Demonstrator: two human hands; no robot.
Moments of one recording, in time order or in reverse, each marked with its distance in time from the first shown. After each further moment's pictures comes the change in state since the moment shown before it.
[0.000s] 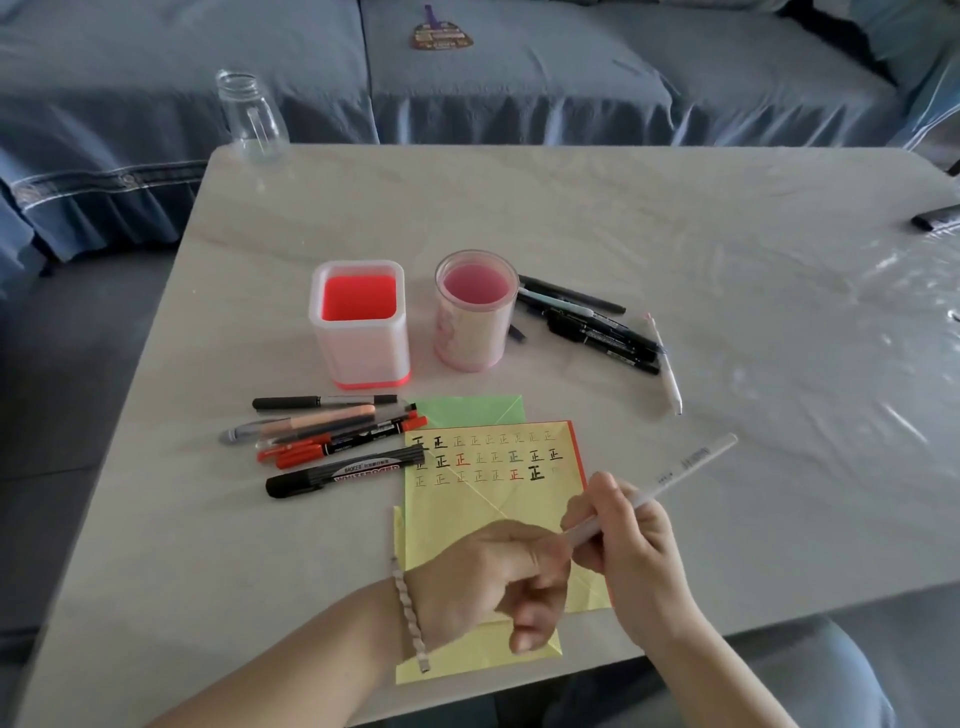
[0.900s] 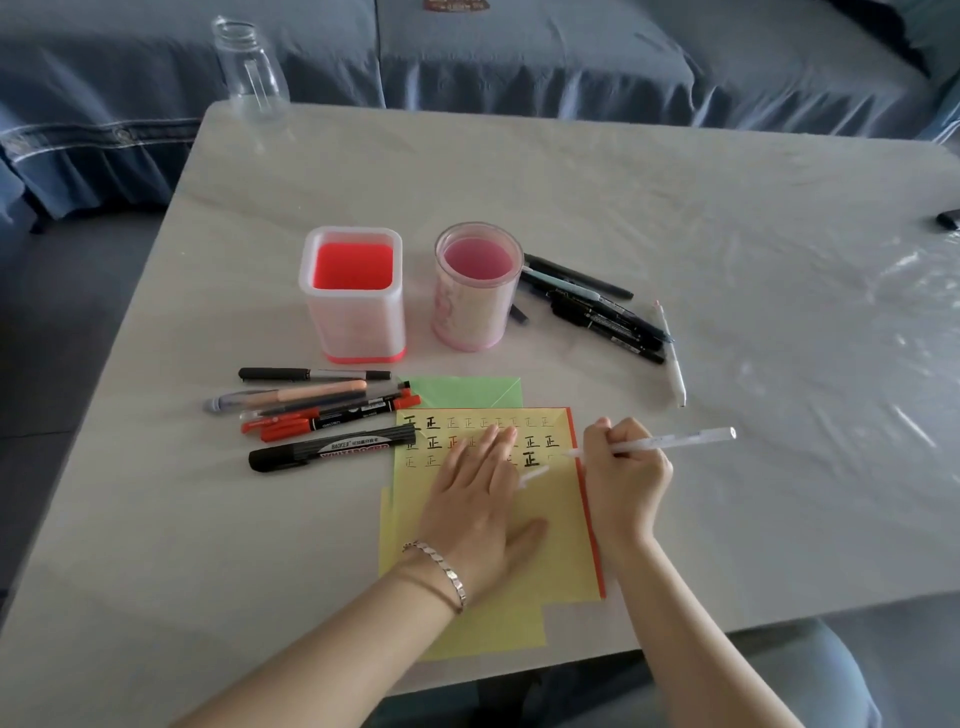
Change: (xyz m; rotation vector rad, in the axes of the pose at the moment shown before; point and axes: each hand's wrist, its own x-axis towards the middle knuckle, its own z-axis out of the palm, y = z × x) left_hand 0.059 -0.077 -0.038 1.568 0.748 0.255; right_hand 0.074 0.059 -0.031 -0.516 0.599 -0.222
